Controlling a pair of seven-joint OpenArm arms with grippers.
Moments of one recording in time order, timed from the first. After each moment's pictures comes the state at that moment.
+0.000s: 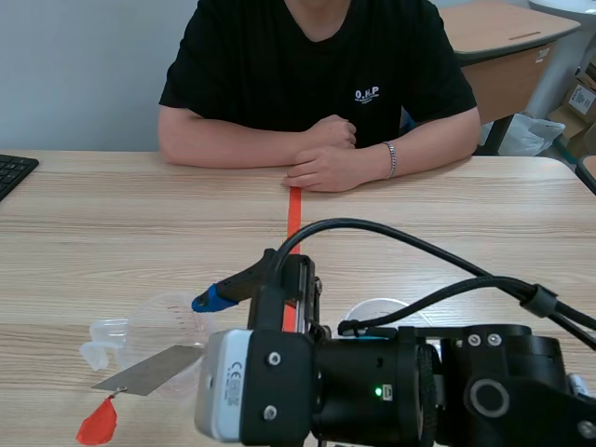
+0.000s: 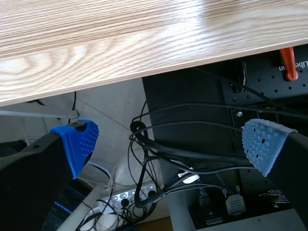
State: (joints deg) left arm 72.0 -20.2 -15.0 100.8 -12.6 -16.3 -8.4; right arm -3.5 31.4 -49.5 98.3 -19.5 24.6 20.0
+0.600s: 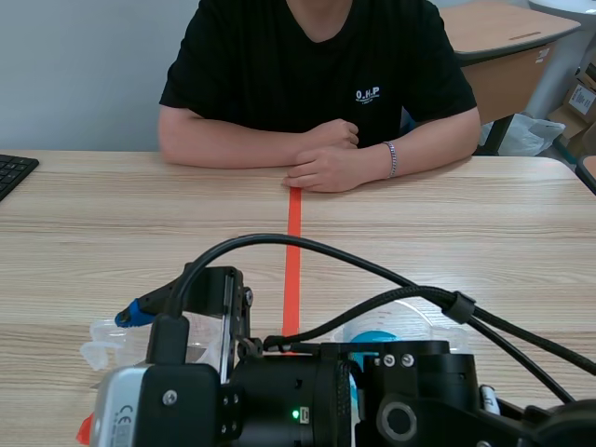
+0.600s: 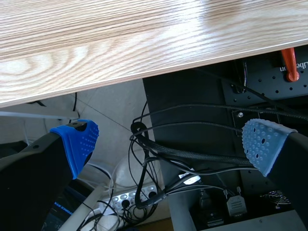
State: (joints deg) left arm 72.0 -20.2 -15.1 100.7 -12.5 -16.3 -8.9; right arm 0.0 23.8 -56.4 94.3 -23.3 22.3 20.0
